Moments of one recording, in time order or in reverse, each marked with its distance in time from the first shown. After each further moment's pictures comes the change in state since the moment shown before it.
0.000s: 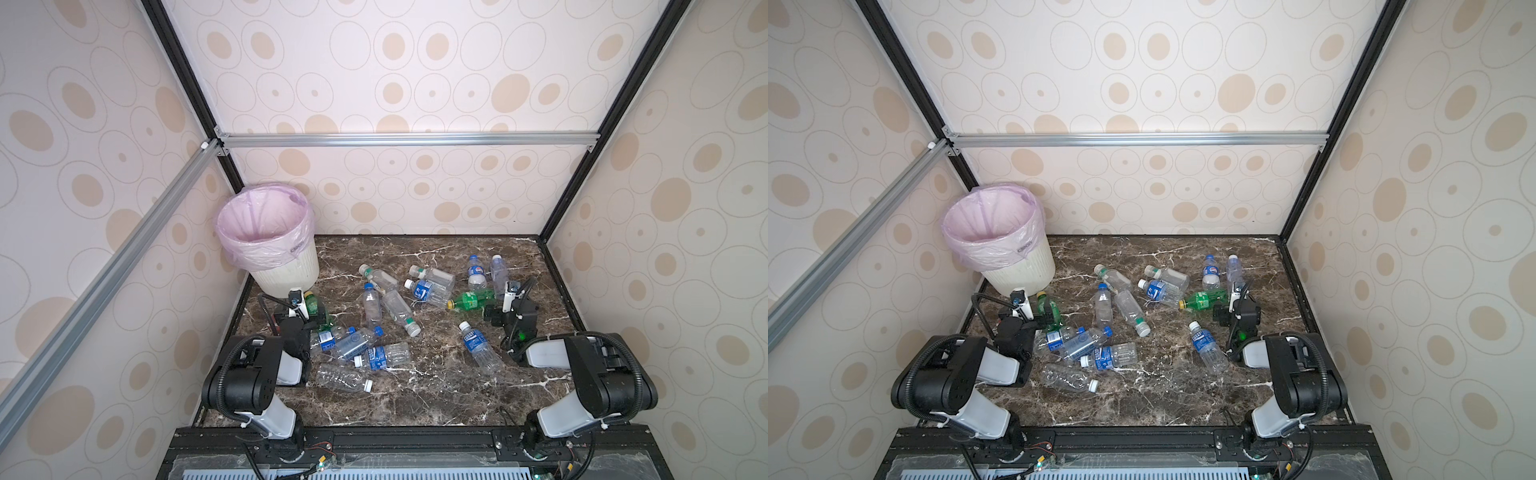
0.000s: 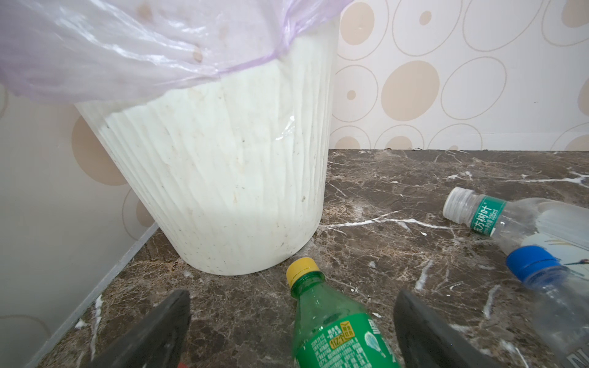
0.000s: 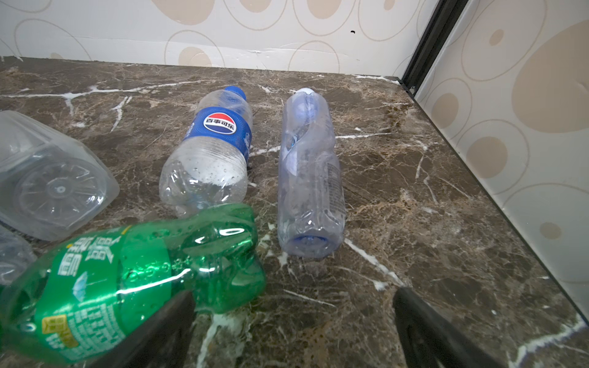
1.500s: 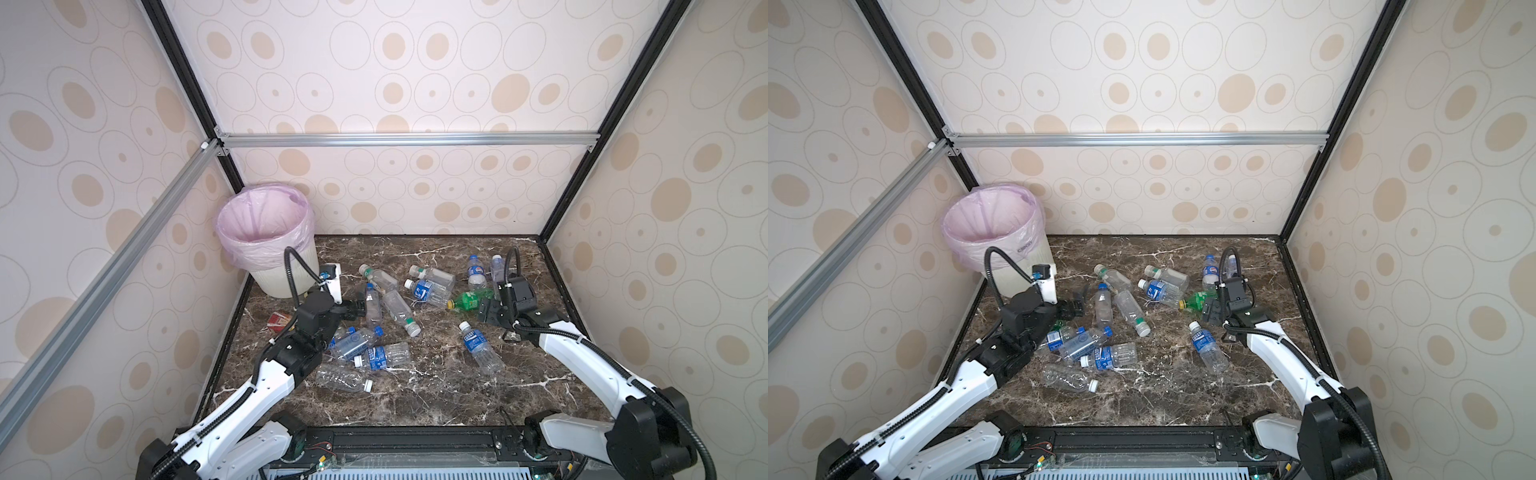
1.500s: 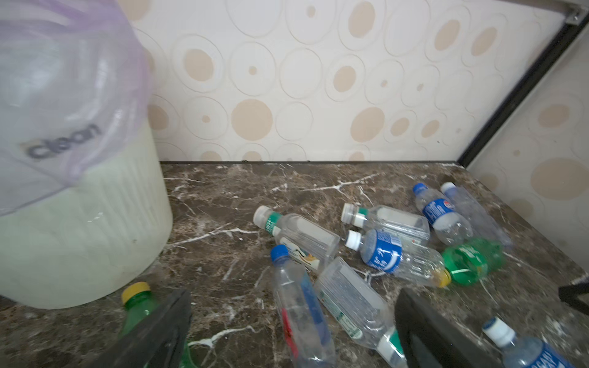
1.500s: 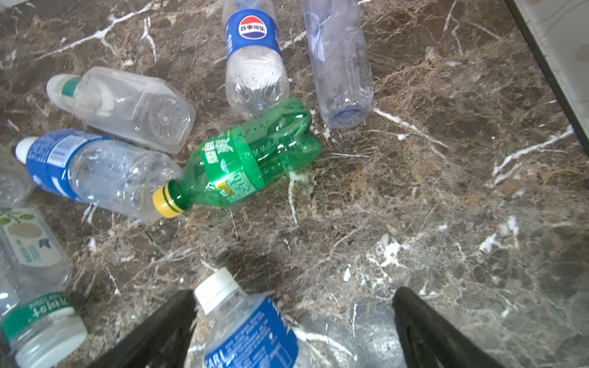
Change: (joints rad) left arm -0.518 -0.615 0.473 -1.247 -0.064 -0.294; right arm 0.213 -0.359 0.435 -1.321 0.018 0.492
